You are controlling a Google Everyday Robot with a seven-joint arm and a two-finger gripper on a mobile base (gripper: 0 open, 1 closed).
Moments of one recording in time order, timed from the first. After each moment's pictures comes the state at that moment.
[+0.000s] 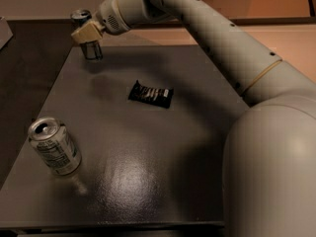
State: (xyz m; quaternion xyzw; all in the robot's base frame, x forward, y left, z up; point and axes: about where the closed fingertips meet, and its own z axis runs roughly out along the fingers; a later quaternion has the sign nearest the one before) arm 0.701 0.198 0.964 -0.55 0.64 0.32 0.44
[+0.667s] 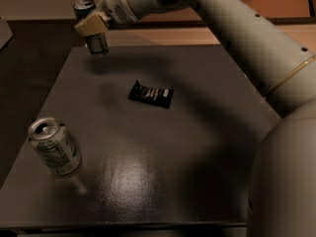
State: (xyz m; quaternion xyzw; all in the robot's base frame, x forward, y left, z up) arm 0.675 0.171 0.997 -0.56 0.63 0.29 0.45
